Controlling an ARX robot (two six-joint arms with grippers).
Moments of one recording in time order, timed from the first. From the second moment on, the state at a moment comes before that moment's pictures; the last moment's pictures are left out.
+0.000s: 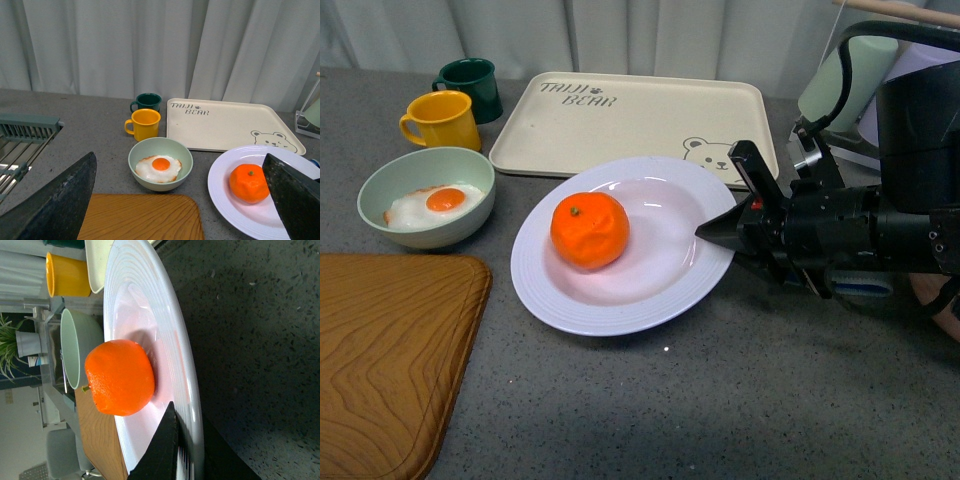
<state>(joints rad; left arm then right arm) 0.00 0.00 0.02 0.00 0.00 0.00 0.26 2.19 0.88 0.63 -0.62 0.88</state>
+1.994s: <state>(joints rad) 0.00 0.00 0.02 0.00 0.00 0.00 0.18 2.08 1.24 0.34 -0.22 0.36</state>
